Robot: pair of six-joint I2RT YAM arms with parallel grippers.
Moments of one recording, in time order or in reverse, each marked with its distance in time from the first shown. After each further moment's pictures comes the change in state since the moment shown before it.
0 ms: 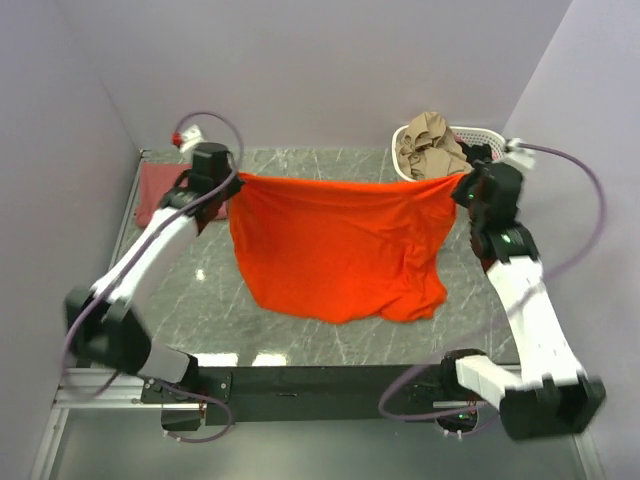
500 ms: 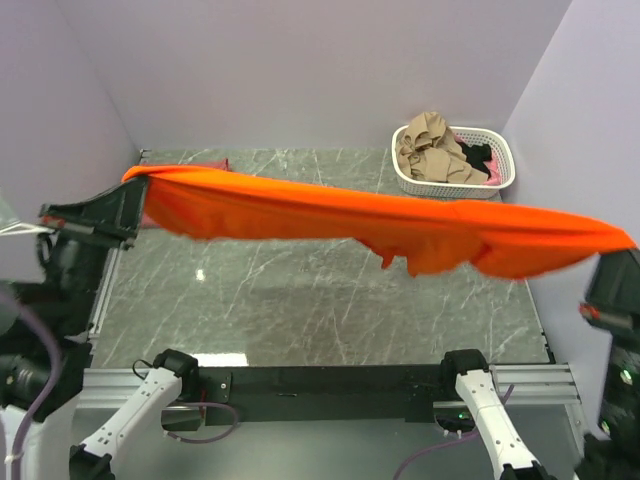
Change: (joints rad) left arm -0.013 -0.921 0.086 -0.033 0.218 -0.003; right arm -0.002 -0.648 0.542 -0.251 -0.101 -0.051
